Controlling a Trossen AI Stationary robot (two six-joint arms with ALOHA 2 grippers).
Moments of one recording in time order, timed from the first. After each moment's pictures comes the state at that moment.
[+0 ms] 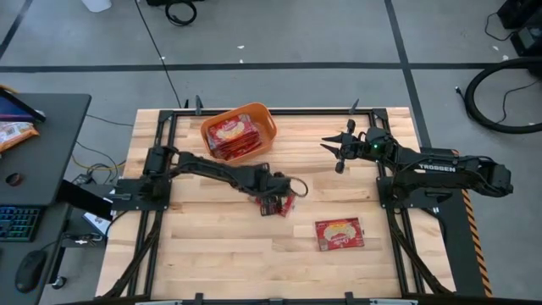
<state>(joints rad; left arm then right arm) -0.10 2.03 1.48 -0.69 -0.27 -0.18 -0.48 0.80 0.26 0.34 -0.08 -0.33</state>
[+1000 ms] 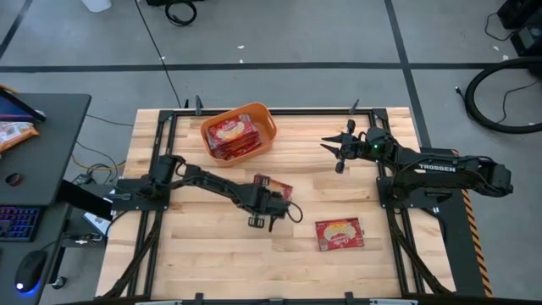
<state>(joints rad) -0.19 2.10 1.50 -0.82 -0.38 -0.02 -0.48 0.80 0.26 0.34 -0.08 -0.33</state>
